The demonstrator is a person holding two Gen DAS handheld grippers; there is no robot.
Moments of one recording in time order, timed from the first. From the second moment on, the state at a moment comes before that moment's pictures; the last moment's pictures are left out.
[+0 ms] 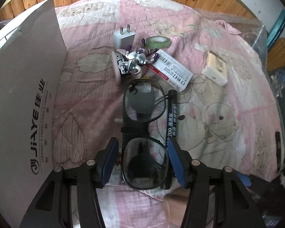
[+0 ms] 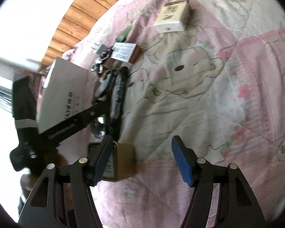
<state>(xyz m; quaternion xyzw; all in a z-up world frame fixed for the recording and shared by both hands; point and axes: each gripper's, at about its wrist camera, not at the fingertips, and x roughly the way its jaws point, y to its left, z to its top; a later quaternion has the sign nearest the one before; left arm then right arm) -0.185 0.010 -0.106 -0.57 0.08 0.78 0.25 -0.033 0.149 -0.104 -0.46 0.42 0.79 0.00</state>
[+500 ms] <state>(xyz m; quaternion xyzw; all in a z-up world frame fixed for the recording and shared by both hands) -0.192 -0.006 -0.108 -0.55 0.08 0.79 0.24 -0.052 0.091 -0.102 -0.49 0.31 0.81 -0.06</state>
